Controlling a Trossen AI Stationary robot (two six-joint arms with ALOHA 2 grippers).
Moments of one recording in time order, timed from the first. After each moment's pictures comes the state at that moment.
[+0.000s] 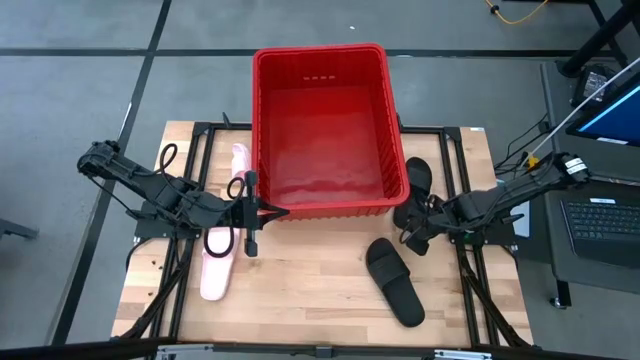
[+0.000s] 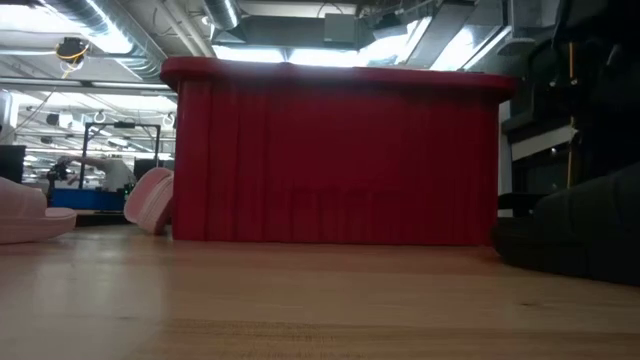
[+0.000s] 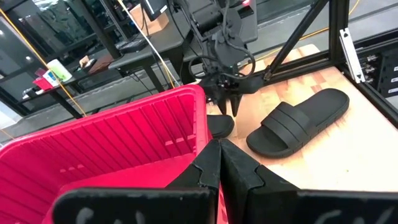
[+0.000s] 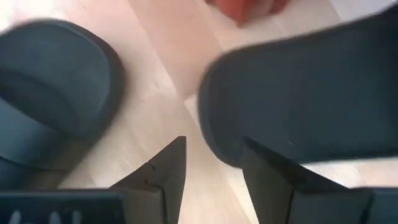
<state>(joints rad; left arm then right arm) -0.44 1.11 1.12 -0.35 -0.61 0.18 0.33 0.98 0.51 -0.76 0.24 0.81</state>
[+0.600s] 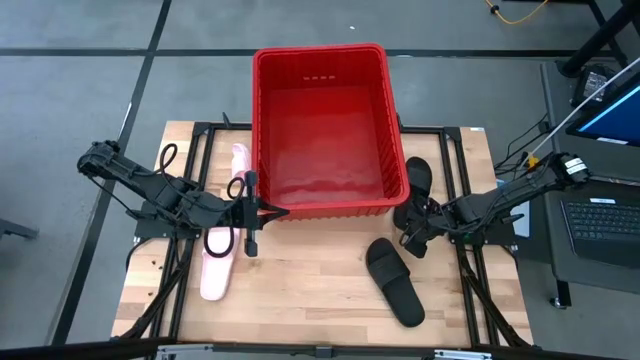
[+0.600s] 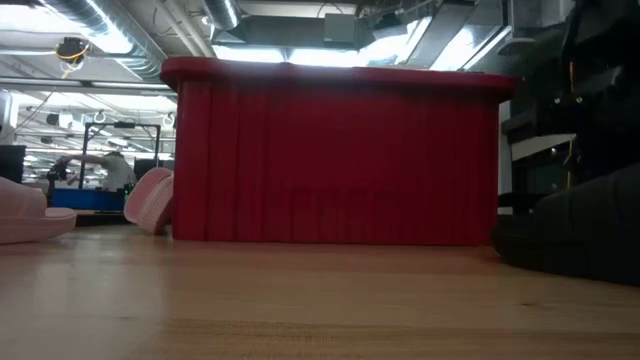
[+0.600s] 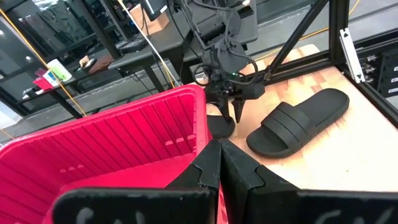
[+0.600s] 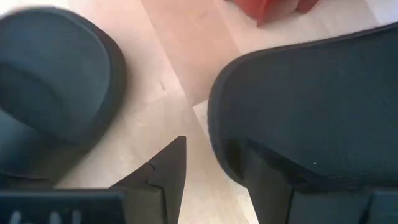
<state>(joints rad) -0.44 1.11 1.12 -0.35 -0.61 0.18 0.33 0.99 0.39 -0.60 0.24 0.75</state>
